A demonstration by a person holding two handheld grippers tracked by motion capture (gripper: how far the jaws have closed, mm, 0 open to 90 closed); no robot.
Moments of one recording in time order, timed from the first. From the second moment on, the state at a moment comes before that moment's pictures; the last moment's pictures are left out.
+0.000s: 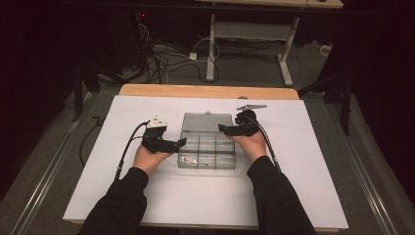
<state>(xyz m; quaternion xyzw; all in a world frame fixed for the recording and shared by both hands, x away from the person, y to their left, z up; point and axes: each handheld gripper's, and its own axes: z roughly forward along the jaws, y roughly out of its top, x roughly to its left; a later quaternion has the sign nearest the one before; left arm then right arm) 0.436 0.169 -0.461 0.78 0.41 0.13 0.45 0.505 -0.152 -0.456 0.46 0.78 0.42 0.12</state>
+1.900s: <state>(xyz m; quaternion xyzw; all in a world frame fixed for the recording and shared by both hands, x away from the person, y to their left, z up) 0.467 0.150 -0.457 0.78 0.44 0.13 0.43 0.493 -0.163 -0.464 0.47 0.74 0.47 0.08</state>
